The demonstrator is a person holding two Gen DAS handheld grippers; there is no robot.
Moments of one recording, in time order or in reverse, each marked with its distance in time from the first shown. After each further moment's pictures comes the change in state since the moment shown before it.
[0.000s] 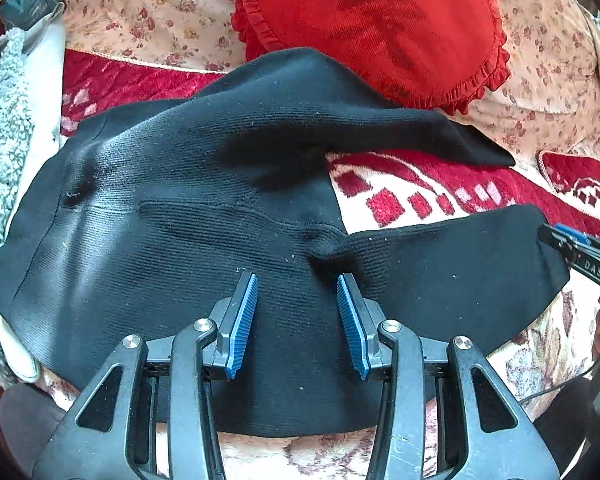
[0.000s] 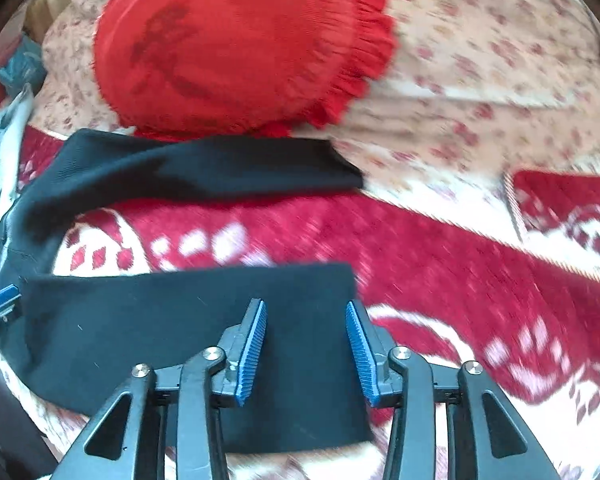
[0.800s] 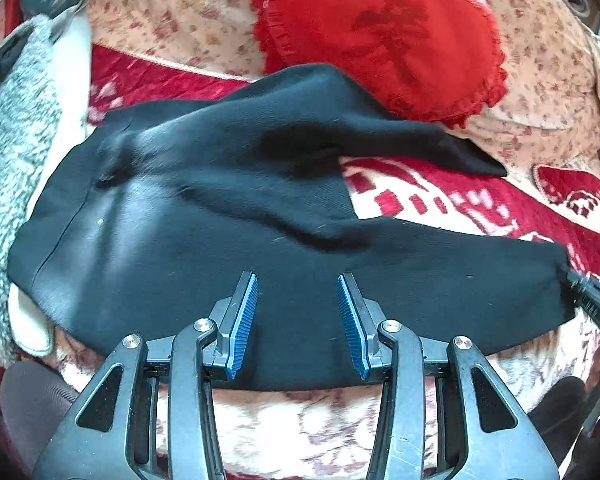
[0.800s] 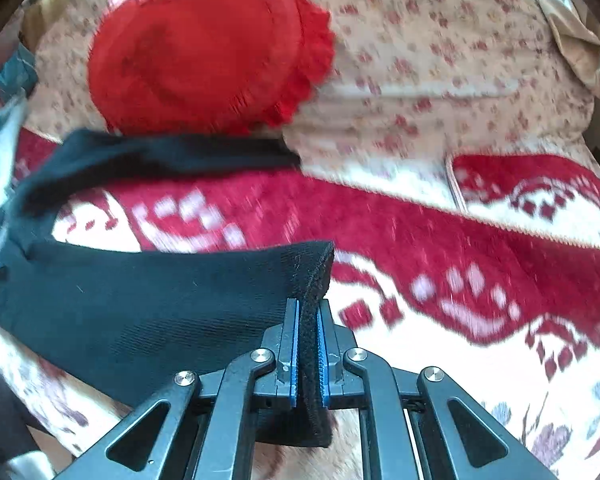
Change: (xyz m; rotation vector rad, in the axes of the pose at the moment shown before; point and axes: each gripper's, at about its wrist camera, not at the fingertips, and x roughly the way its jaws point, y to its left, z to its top) left arm -0.026 0.018 -0.017 -0.055 -0.030 0.007; right arm -0.031 -0.013 -0.050 0.014 -0.031 -0.105
